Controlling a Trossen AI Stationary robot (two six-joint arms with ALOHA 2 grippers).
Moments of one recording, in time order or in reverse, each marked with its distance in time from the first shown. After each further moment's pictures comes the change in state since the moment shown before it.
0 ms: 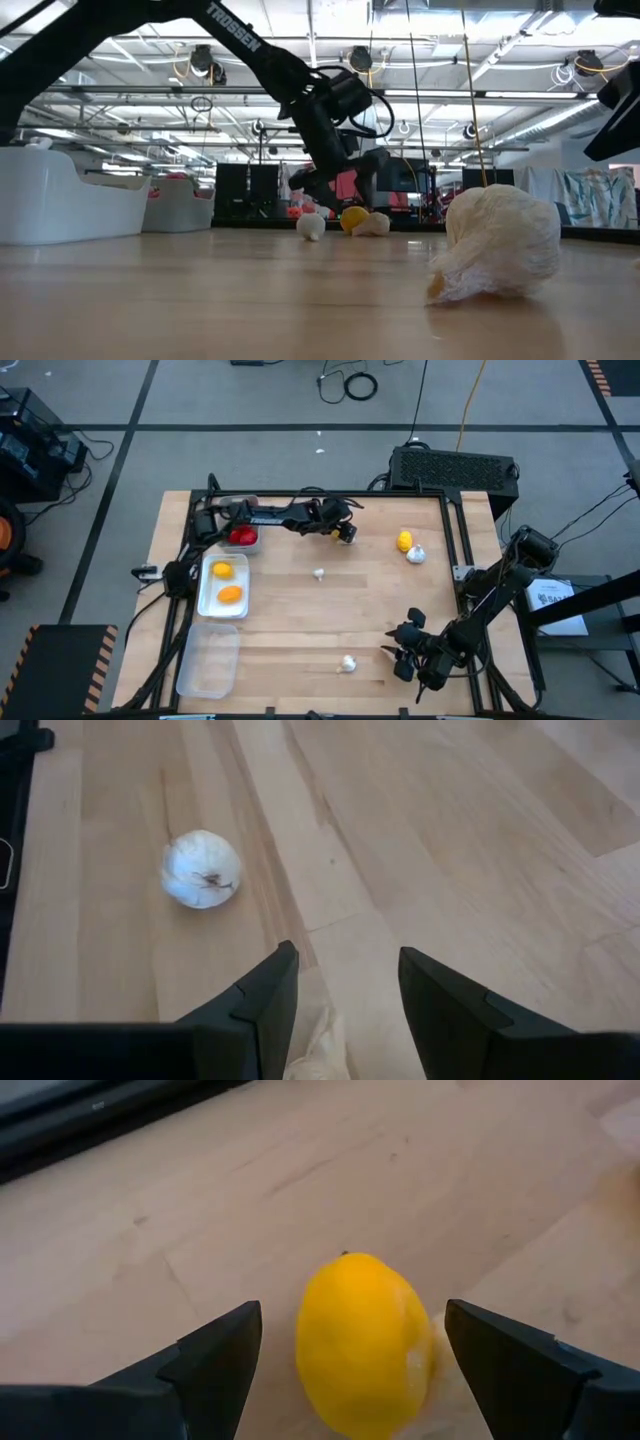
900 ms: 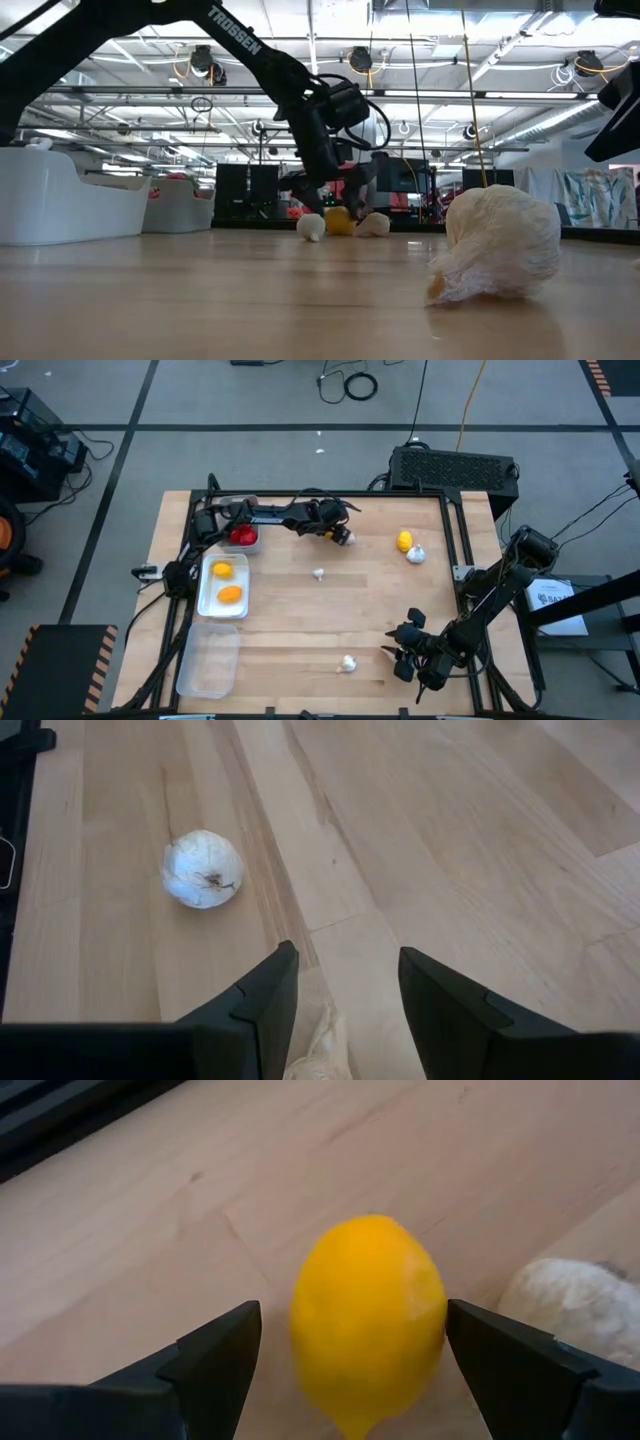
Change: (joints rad) left arm 0.004 0.008 0.000 -0.120 -0.034 0.041; right arm 0.000 0.000 0.000 0.003 -0.001 0.000
